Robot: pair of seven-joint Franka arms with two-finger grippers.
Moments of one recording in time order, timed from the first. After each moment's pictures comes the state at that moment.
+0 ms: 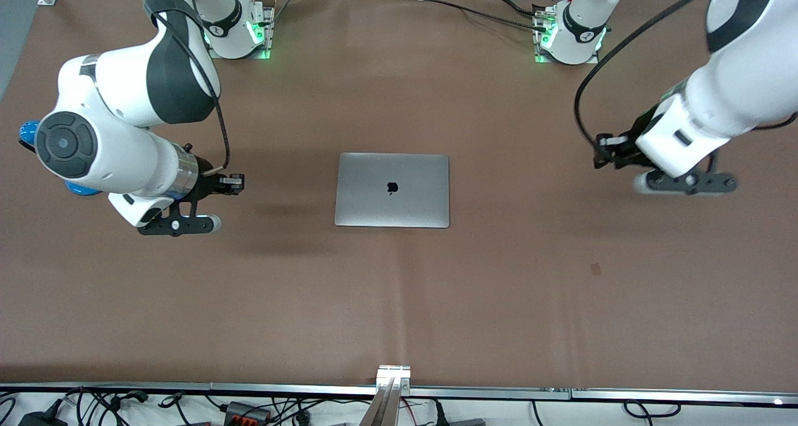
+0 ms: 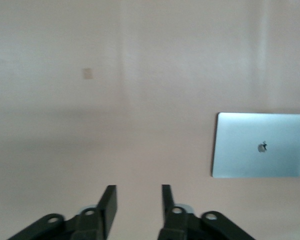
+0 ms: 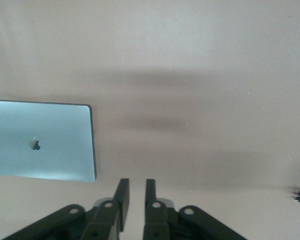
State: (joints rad) left arm 0.22 0.23 -0.49 -1.34 0.02 1.50 -0.31; right arm 0.64 0.49 -0.52 -1.29 0.32 1.55 0.12
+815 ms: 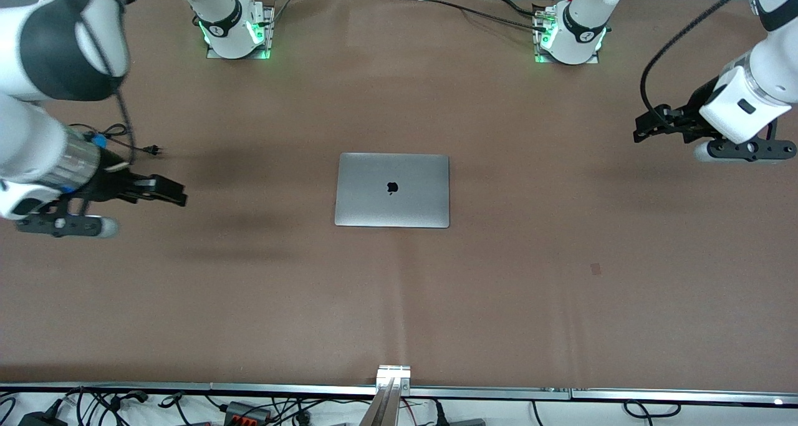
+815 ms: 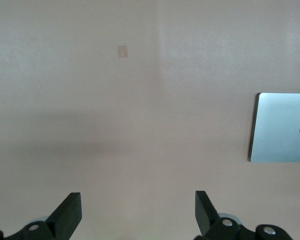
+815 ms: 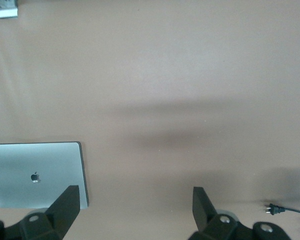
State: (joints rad) left arm 0.01 -0.01 -0.08 -1.70 -0.07 1.60 -0.09; right arm 0.45 0.42 -0.48 -1.21 0.29 1.56 0.09
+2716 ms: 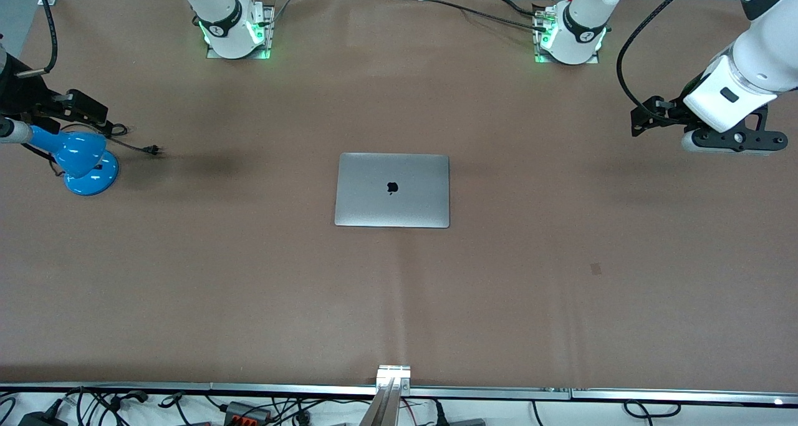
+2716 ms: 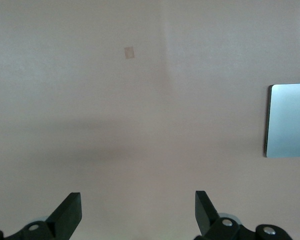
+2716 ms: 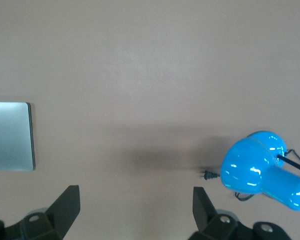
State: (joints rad) left arm -0.02 -0.03 -0.08 -1.72 0.00 1.60 -0.07; right arm 0.04 -0.03 -0.06 -1.67 0.01 1.65 -0.02
